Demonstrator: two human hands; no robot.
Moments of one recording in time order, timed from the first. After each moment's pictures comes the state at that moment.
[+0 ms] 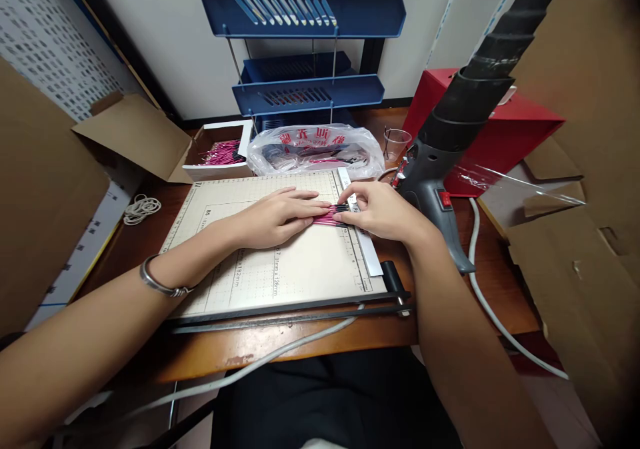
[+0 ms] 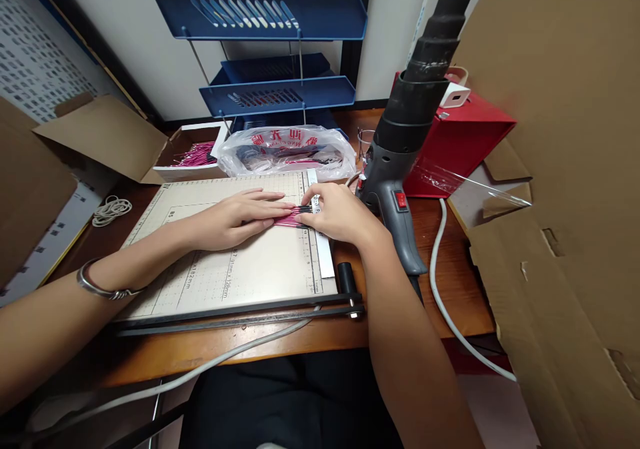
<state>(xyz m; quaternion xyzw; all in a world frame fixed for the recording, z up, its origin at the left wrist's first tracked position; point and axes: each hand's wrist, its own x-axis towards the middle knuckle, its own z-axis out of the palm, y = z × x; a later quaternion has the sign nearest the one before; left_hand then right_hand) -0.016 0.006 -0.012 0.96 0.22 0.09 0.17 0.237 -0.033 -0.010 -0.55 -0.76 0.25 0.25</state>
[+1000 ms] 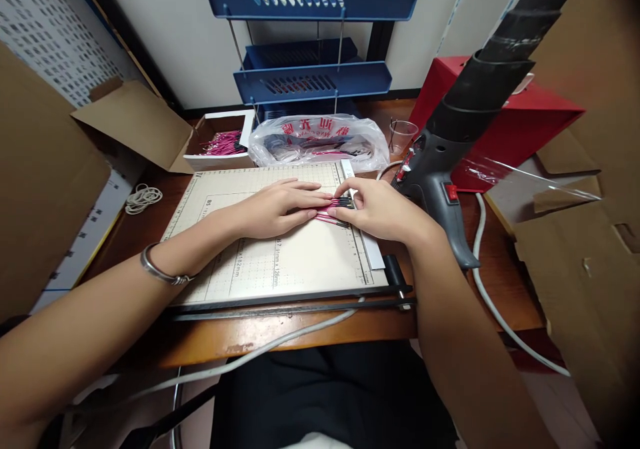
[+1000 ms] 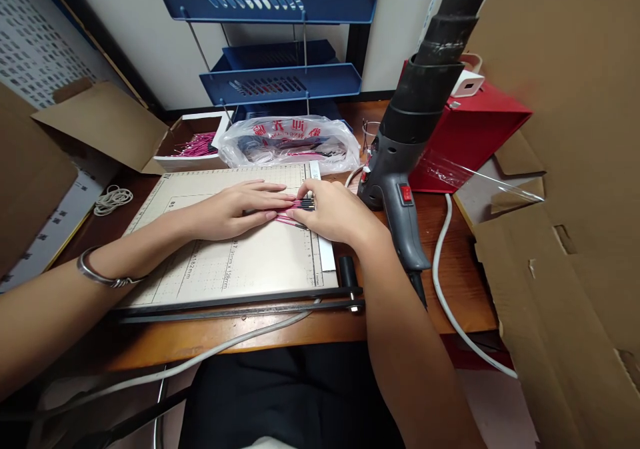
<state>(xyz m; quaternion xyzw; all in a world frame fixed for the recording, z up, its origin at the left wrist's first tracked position) -0.015 0.005 -0.012 0.96 0.21 0.11 0.17 0.231 -0.041 -0.007 -0.54 -0.78 0.23 0.21</state>
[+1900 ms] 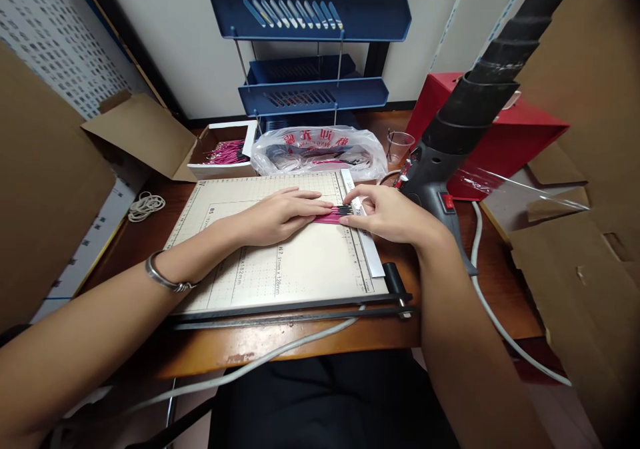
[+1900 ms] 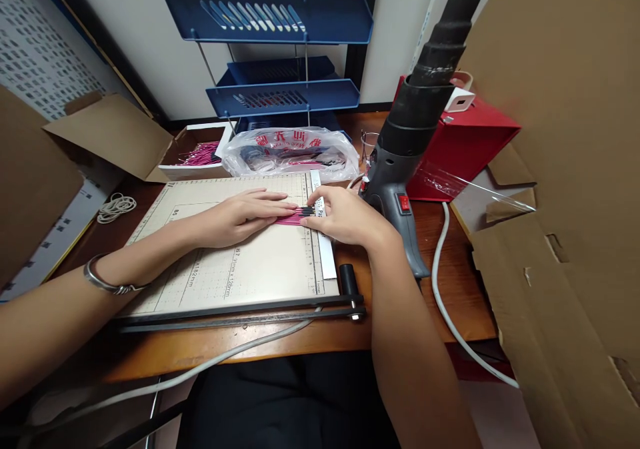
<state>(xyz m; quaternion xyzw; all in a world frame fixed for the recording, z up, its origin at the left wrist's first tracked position) -0.017 0.008 -0.016 0.96 0.22 0.10 0.16 0.246 -0.037 -0.005 -0.56 -0.76 0.28 0.19</state>
